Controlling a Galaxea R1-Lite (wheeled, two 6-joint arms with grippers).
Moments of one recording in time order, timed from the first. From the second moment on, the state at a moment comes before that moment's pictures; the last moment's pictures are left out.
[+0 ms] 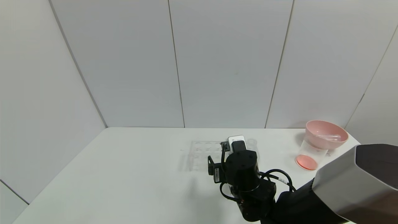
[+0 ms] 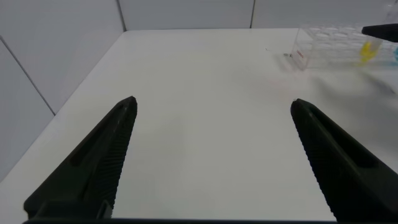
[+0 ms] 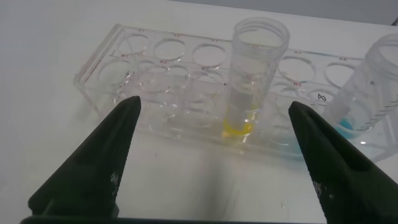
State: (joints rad) left arm 0.00 0.00 0.00 0.00 0.00 0.00; right arm 0.83 2.20 -0.94 -0.95 -0.61 0.23
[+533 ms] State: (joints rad) left arm 0.00 0.00 0.00 0.00 0.00 0.00; right arm 0.80 2.24 -1.02 -0.89 -0.61 0.23
